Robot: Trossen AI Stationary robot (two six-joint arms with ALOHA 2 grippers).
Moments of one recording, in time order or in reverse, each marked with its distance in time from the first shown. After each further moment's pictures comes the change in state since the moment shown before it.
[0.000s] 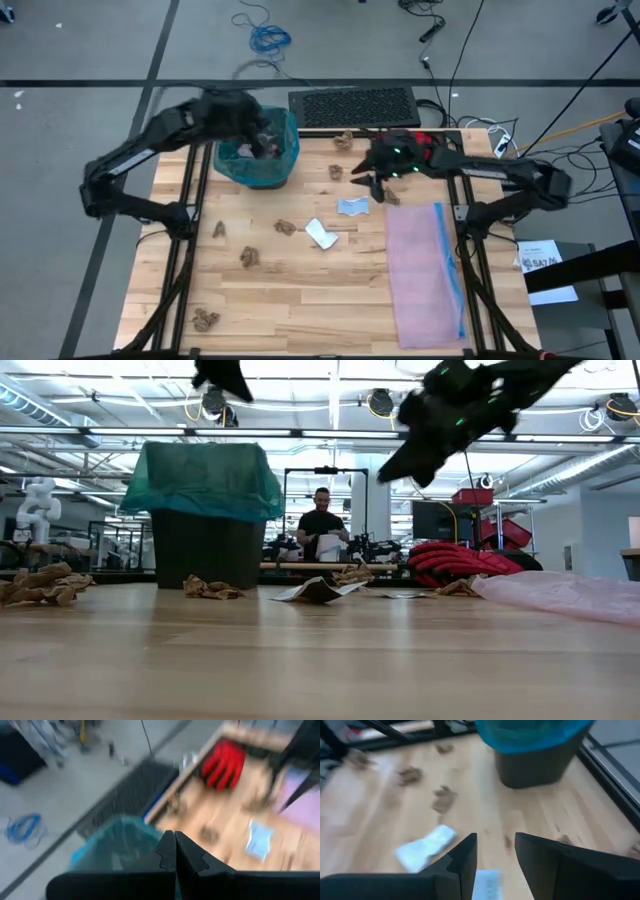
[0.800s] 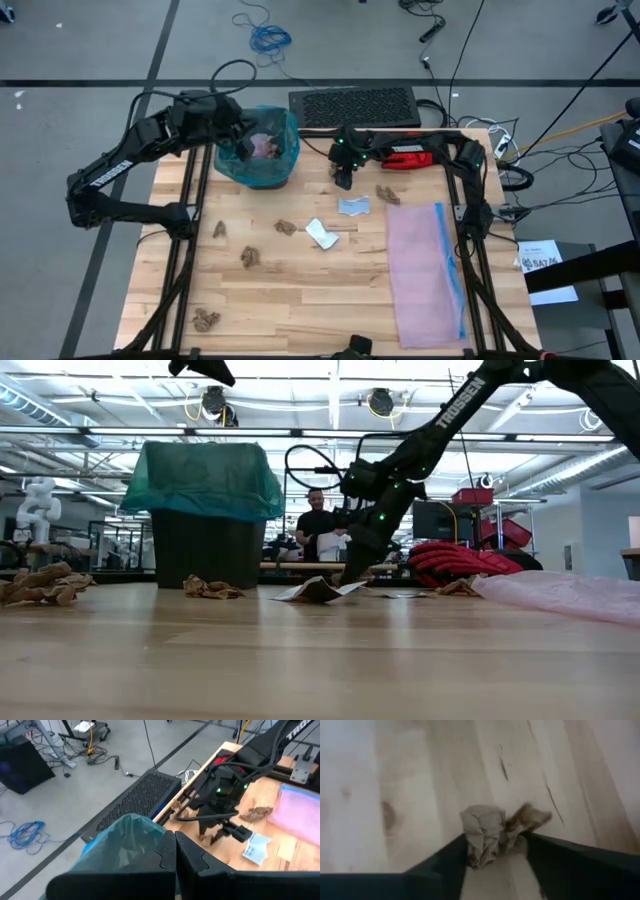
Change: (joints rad) left arm 0.000 -0.129 -0.093 0.014 -0.020 -0.010; right arm -0.084 0.679 0.453 -0.217 0.151 -0.134
